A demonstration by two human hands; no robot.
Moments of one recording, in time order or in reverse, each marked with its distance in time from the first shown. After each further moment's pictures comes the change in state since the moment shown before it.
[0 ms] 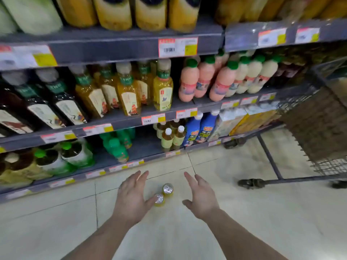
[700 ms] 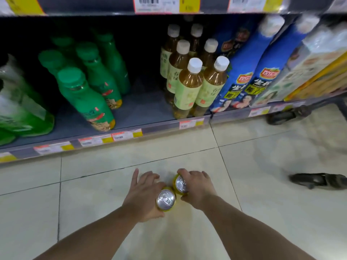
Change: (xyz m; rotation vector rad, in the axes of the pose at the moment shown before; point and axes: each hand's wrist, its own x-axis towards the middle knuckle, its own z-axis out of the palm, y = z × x) left_hand 0.156 -0.167 0.315 0.307 -0.233 0.267; right_hand 0.243 0.064 0.256 -0.239 -0.132 -0.144
